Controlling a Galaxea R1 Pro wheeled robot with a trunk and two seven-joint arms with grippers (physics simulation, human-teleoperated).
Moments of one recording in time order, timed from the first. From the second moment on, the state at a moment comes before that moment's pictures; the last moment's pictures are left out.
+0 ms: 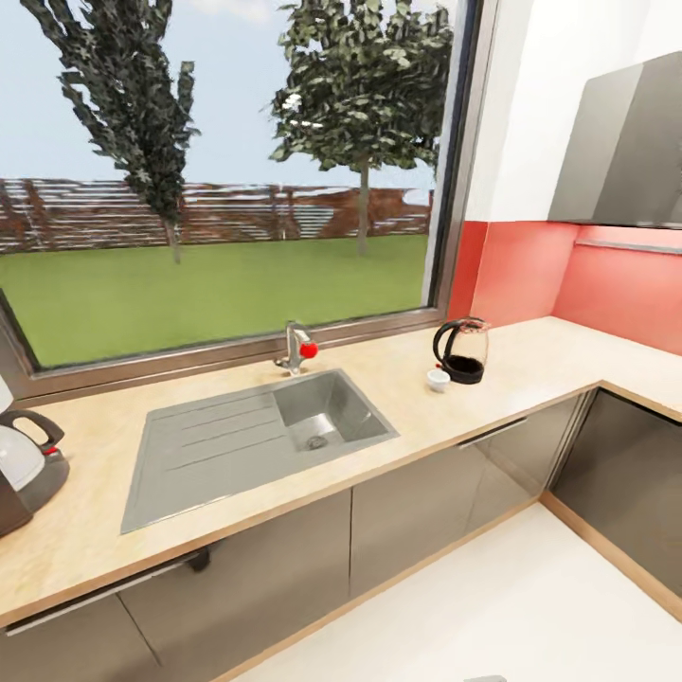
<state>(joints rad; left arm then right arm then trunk) -0.14 0.06 0.31 -0.17 -0.23 0.02 -0.13 -0.42 0.01 0.04 -0.03 0.03 -0.02 0.00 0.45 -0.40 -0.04</state>
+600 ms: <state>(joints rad) -0.14 0.05 0.31 -0.17 -0.23 0.02 -0.13 -0.42 0.01 0.04 -0.03 0.03 -0.02 0.00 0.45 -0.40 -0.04</state>
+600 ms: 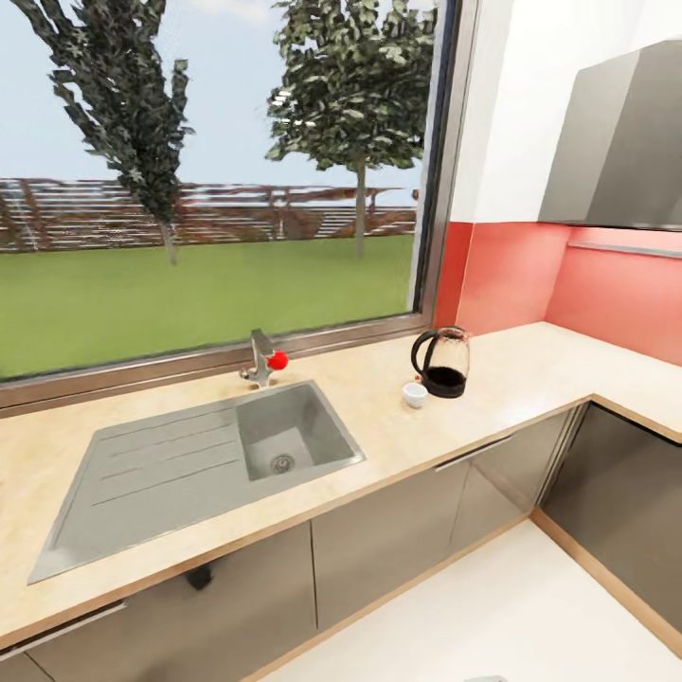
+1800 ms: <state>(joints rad) -0.13 0.05 0.31 -0.11 -0.23 0.02 -0.12 -0.42 0.00 0.04 -0.03 0.04 -0.02 0.00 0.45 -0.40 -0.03</state>
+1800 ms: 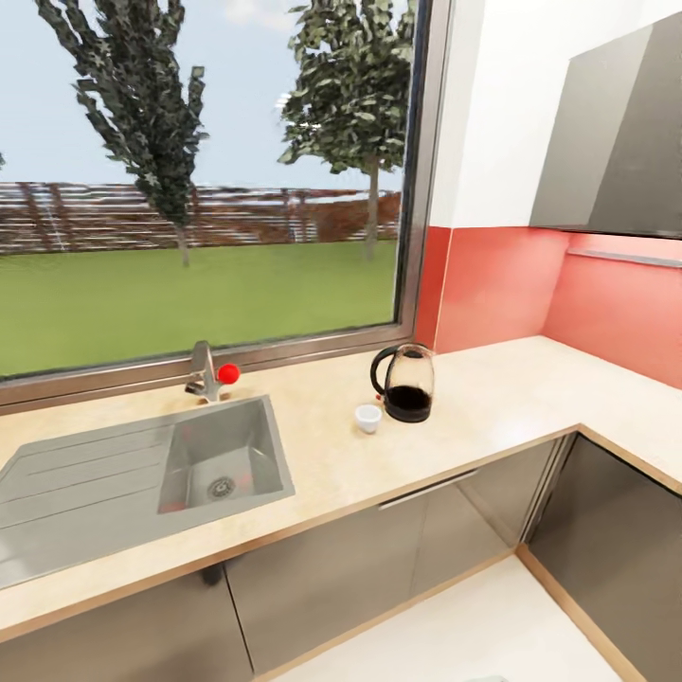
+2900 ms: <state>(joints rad) -0.07 0.06 0.31 -0.05 -0.22 0.02 0.17 -0.74 0.17 0.25 -0.84 0.14 0.12 -0.36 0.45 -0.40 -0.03</state>
